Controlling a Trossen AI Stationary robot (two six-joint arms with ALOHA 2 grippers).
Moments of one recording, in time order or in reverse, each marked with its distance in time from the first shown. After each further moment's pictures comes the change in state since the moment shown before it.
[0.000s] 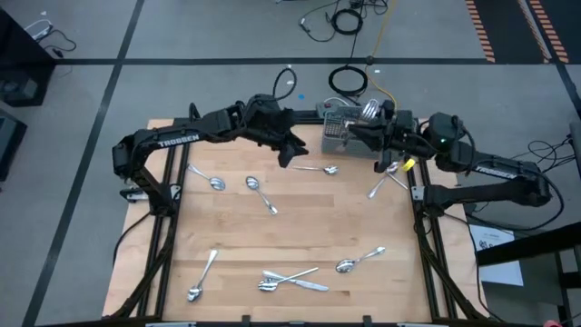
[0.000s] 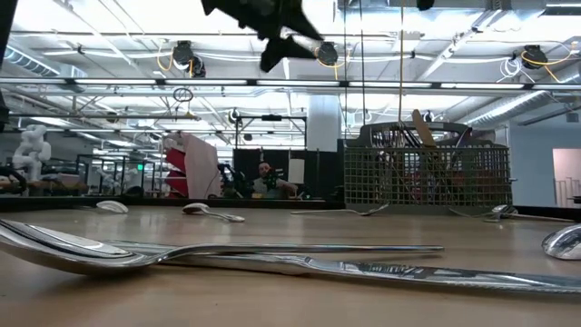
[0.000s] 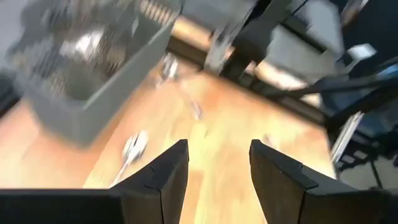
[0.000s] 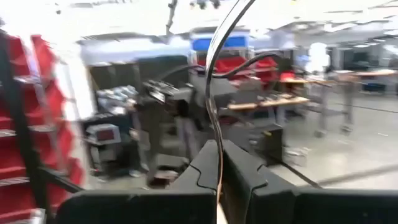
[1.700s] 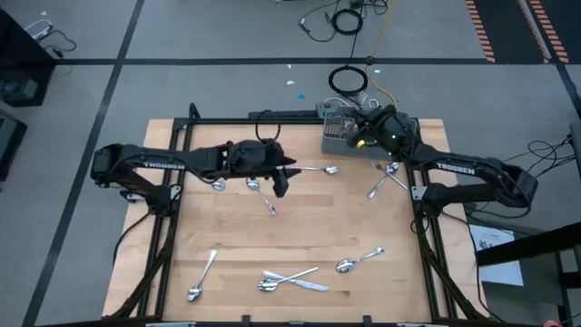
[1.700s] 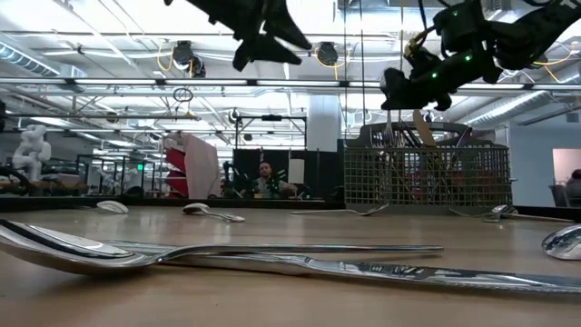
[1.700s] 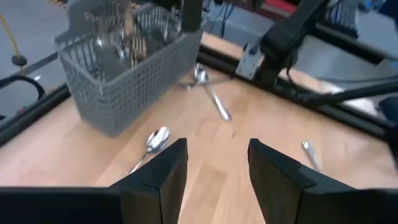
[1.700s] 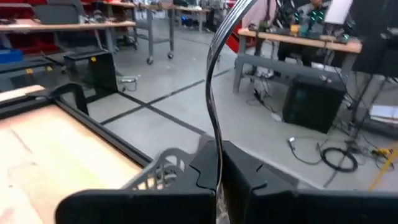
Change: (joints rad) left arm -0.255 -0.178 -0.387 0.319 -0.484 -0.053; right arm -0.342 0.241 -0.375 0.285 0.389 -0.110
